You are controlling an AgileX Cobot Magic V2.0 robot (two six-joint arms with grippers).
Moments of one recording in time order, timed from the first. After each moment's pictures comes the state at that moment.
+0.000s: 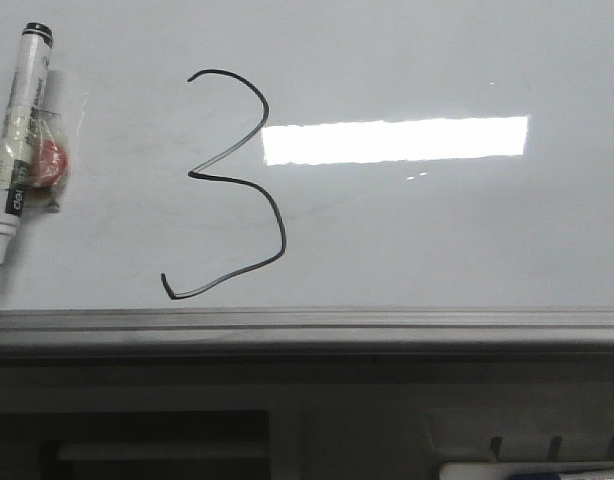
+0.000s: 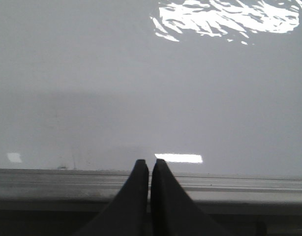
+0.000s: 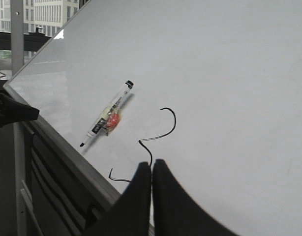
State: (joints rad) left arm -0.03 0.00 0.00 -0.06 0.34 0.00; right arm 0.82 0.17 -0.10 0.16 -0.13 -0.35
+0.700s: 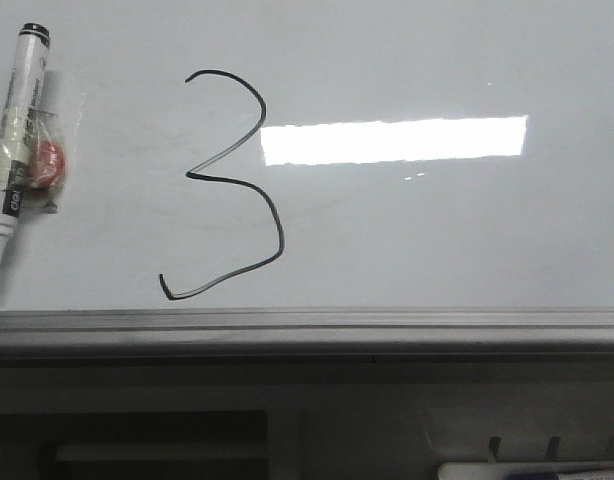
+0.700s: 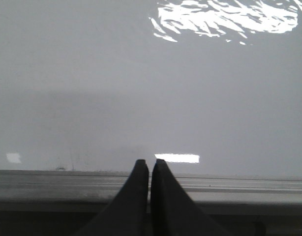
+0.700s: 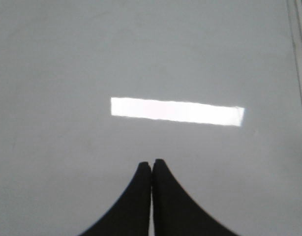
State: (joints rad) left arm -0.03 0.00 0.00 -0.06 0.34 0.00; right arm 0.01 0.17 -0.10 0.16 -0.11 -0.32
